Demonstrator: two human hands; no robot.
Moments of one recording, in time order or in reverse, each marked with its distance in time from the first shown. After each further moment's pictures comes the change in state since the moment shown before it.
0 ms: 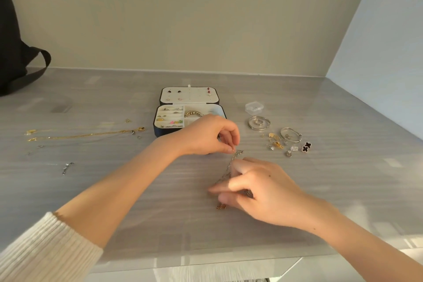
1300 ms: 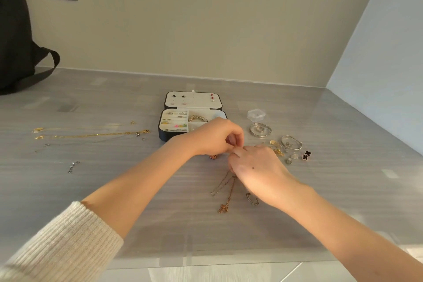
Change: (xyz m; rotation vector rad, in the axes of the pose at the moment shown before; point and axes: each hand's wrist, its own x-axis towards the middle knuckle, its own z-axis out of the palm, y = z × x) left_hand 0.018 -0.004 0.003 0.098 0.012 0.004; right_hand 0.035 0.020 0.004 -0.689 0.157 -0.085
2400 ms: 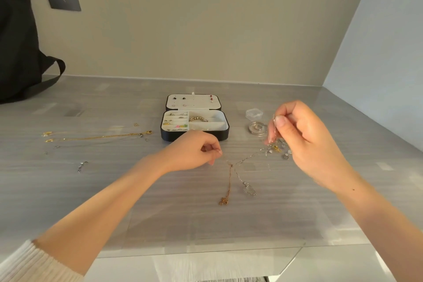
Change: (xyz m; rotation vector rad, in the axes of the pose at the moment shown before) left_hand -0.059 -0.005 -0.001 -0.072 0.086 -0.103; right_hand -0.030 0.030 -0.068 1.268 0.407 0.394
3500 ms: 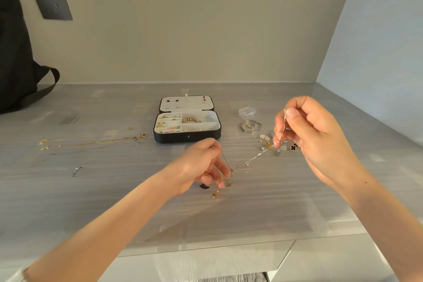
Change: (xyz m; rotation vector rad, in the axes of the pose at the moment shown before) left_hand -0.019 0.050 0.022 -0.732 -0.021 -0.393; right_hand -0.009 -0.003 -0.019 0.243 0.144 0.147
